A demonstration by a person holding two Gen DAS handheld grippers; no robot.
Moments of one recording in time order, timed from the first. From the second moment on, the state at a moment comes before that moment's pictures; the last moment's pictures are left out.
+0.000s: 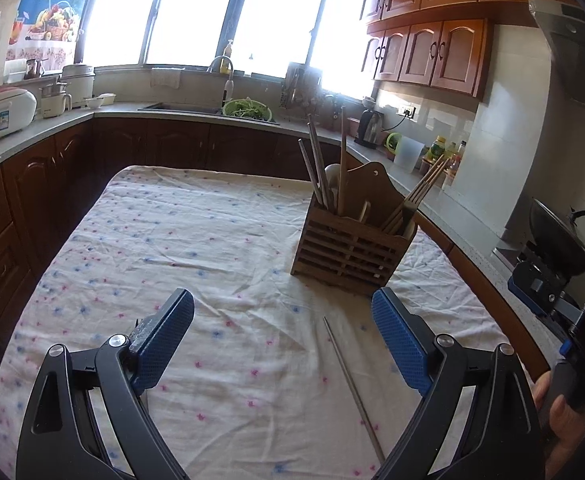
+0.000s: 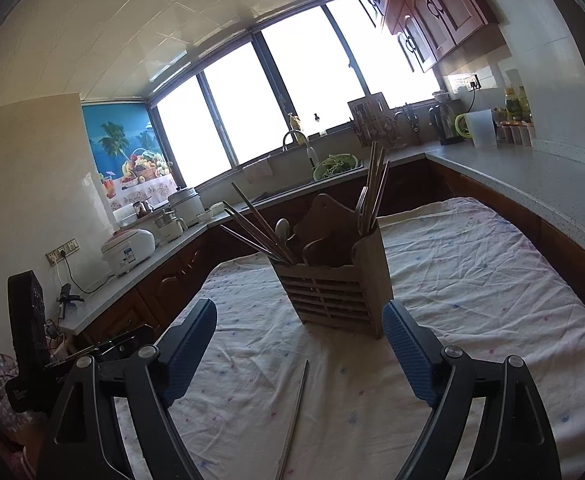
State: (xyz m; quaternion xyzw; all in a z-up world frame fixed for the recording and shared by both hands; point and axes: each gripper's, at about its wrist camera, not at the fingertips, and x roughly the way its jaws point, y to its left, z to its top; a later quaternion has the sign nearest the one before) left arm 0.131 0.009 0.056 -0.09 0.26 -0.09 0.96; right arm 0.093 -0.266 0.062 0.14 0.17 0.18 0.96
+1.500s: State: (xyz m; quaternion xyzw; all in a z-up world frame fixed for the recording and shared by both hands) left arm 0.042 -0.015 -0.008 0.00 0.21 0.01 0.98; right arm -0.003 -0.250 0.005 0.03 0.12 0.10 0.99
